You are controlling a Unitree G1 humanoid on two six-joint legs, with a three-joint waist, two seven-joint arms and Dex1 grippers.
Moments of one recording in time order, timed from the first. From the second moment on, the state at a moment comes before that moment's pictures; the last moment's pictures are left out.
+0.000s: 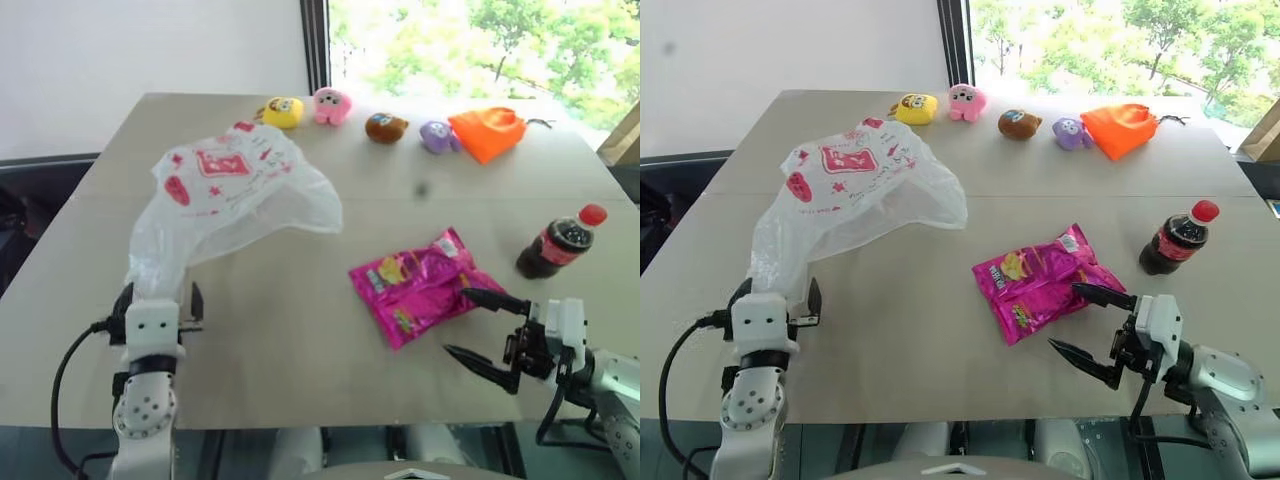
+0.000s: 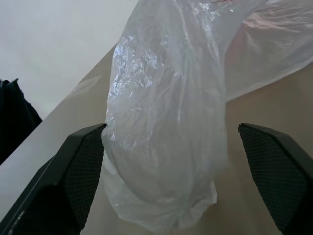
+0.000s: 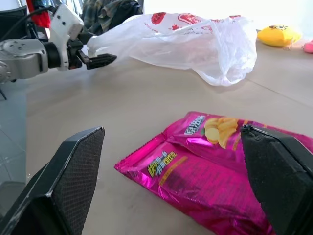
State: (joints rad) left arm 0.25 0.25 0.35 -0.21 0.08 -0.04 -0.03; right arm 0.30 -0.59 -0.13 -0.46 0.59 0.03 1.03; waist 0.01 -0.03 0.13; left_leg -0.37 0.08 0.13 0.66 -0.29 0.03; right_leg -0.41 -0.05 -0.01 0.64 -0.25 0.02
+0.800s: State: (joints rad) left arm 0.11 0.27 0.28 -0.35 -0.12 0.10 -0.15; right arm 0.12 -0.75 -0.16 -0.04 0.03 -0.51 0.90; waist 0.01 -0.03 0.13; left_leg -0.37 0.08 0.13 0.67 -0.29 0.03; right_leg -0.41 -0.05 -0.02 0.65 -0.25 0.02
